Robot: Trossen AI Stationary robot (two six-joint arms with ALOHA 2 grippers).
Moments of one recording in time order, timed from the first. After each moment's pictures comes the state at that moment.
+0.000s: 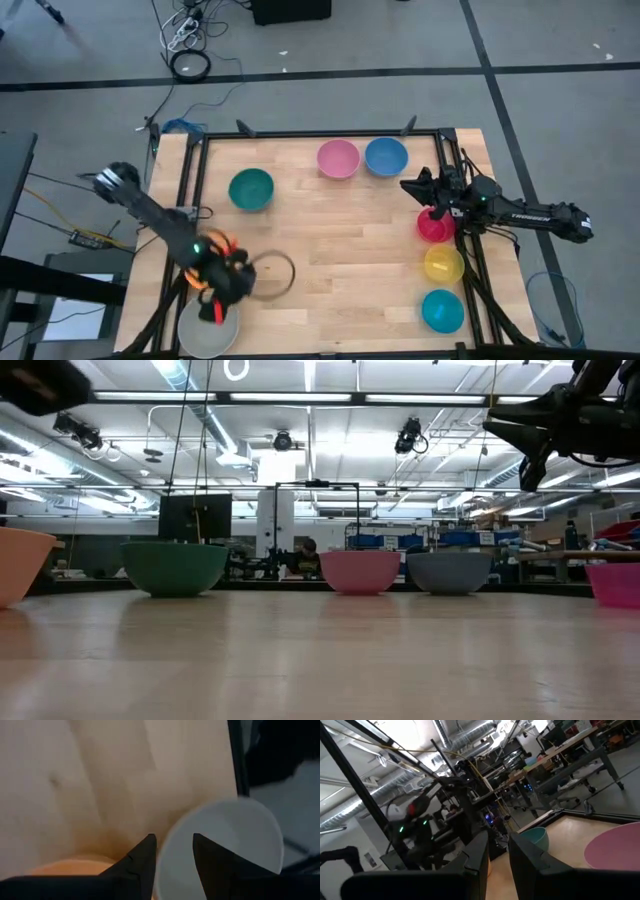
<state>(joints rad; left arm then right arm) -0.70 1.43 1.12 -0.97 0.13 -0.50 -0.23 0.19 0.01 0.45 -0.05 0.58</state>
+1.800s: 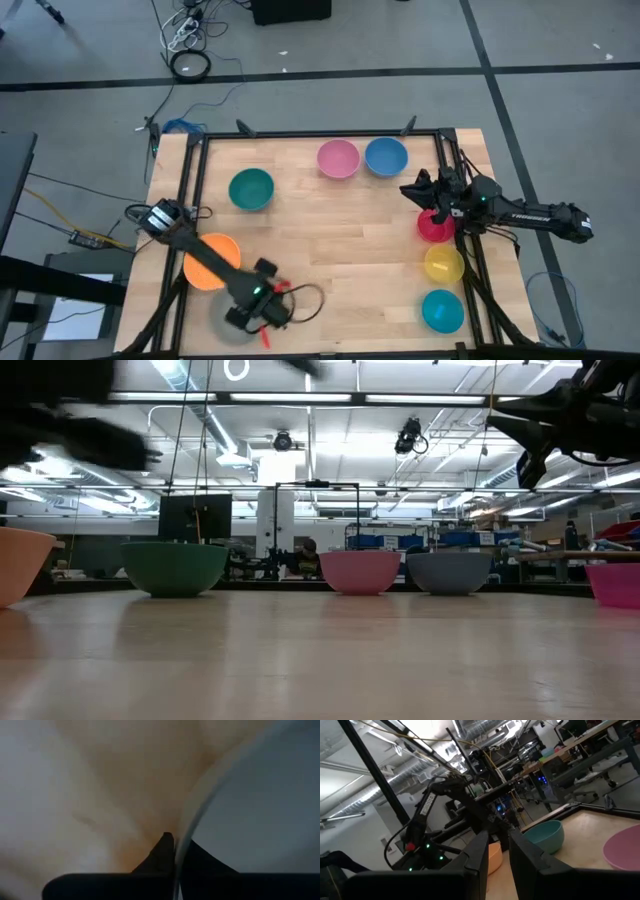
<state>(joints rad) -0.61 1.95 1.41 -1.16 -0.08 -0.14 -0.23 0.19 0.01 0.45 -0.15 0.57</state>
